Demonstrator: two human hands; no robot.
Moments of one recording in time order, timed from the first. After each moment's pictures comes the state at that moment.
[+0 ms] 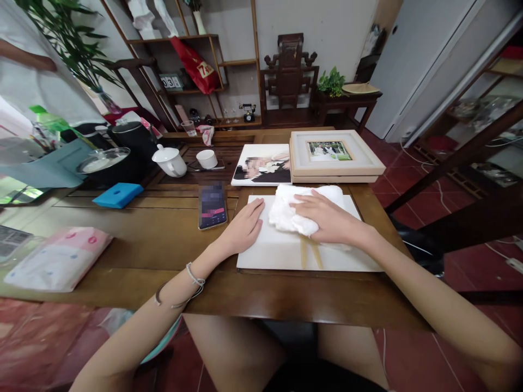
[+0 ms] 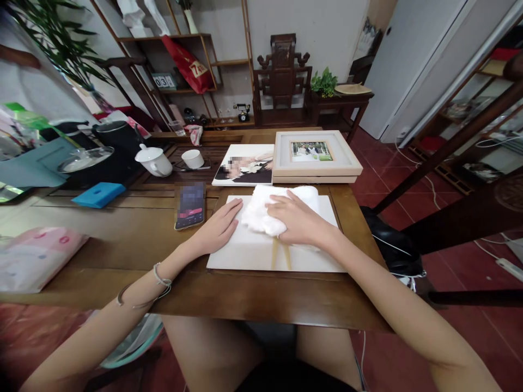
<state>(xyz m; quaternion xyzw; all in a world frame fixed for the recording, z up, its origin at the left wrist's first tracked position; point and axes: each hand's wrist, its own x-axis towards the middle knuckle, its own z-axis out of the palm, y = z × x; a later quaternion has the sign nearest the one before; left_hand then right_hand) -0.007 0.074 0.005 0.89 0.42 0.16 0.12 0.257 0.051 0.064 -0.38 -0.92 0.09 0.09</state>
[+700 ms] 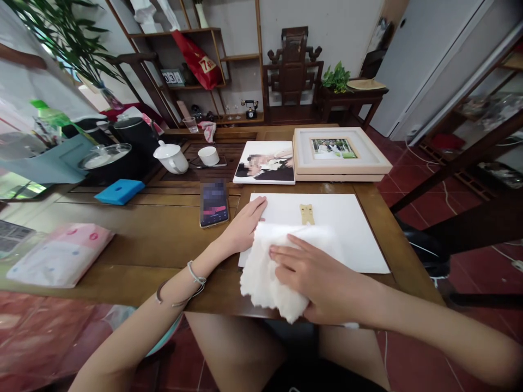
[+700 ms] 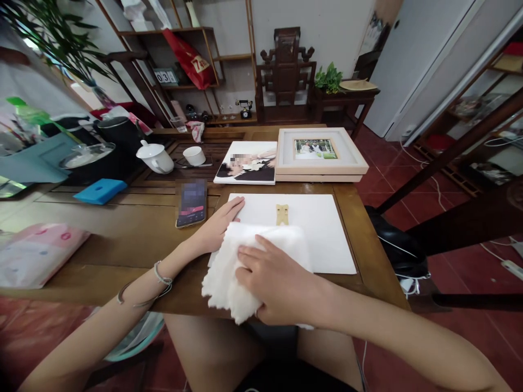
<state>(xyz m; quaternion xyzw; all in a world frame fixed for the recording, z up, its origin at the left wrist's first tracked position) -0.012 0.079 -0.002 0.89 0.40 0.17 0.15 0.209 -0.029 0.071 -0.25 -0.95 0.15 0.06</state>
